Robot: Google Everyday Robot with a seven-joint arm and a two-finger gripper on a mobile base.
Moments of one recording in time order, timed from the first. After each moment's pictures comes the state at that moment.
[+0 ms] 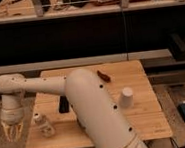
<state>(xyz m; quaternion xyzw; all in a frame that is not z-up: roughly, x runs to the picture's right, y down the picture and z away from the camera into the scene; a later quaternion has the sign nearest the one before) -0.400 0.228 0.675 -0.21 -0.62 -0.66 0.36</state>
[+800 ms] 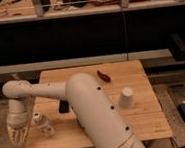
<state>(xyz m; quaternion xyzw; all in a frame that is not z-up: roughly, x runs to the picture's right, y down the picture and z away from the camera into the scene) -0.396 0.255 0.698 -0.20 -0.65 -0.65 0.34</state>
